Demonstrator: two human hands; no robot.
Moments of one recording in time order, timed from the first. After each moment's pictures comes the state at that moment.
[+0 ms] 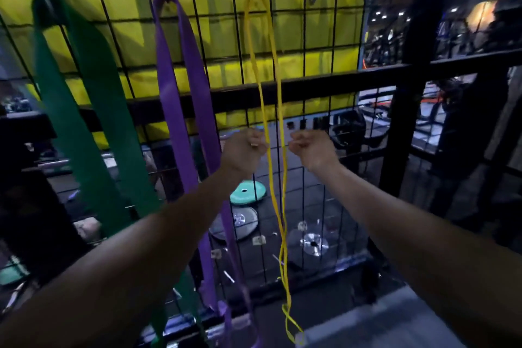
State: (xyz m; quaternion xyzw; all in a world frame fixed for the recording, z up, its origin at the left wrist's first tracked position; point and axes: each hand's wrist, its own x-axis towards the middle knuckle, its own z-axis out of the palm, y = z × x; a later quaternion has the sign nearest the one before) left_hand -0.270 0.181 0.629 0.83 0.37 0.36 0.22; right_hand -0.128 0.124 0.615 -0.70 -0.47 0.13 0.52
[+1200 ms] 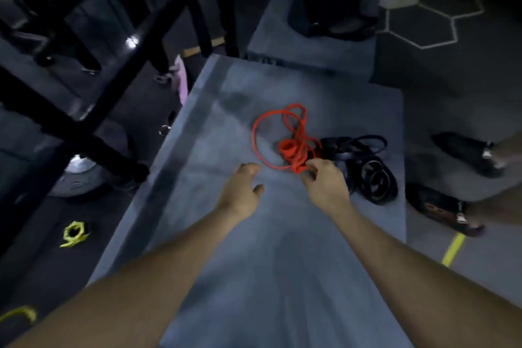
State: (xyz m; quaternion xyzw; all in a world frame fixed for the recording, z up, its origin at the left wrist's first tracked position) left_hand 0.081 -0.116 0.101 0.92 0.06 -0.12 0.38; right_hand 0.105 -0.287 0.105 -0.94 0.07 0.11 0.32
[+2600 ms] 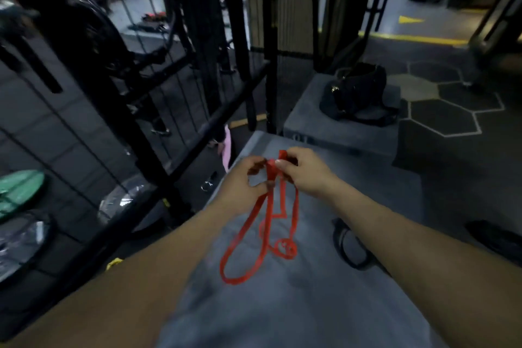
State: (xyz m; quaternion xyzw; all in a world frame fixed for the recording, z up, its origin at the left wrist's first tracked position) left_hand 0.079 -0.062 0.285 0.86 0.04 0.04 0.50; right_hand 0.122 -0.201 0.324 -0.85 -0.16 0.15 0.48
